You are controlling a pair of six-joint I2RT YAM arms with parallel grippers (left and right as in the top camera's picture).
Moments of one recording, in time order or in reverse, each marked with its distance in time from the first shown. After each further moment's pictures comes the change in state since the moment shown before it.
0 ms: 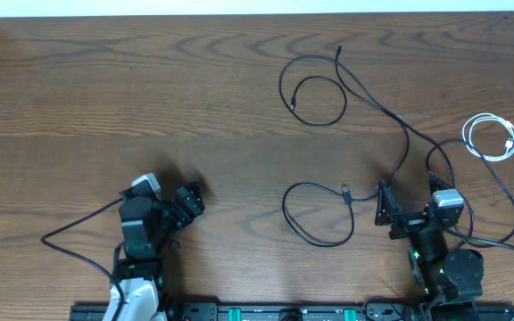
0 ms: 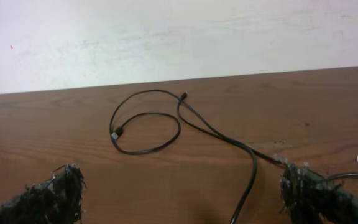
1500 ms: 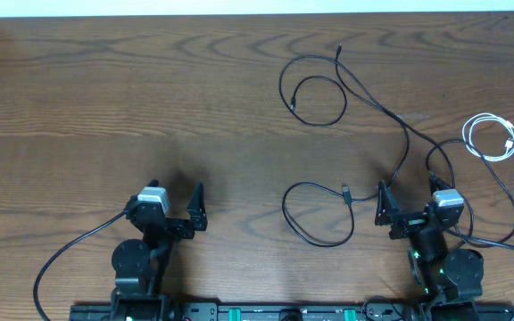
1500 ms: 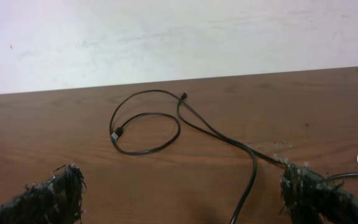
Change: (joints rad) left arm -0.111 -0.863 -0.040 -0.354 -0.051 0.415; right arm 0.000 0.000 0.000 0.000 0.001 0.000
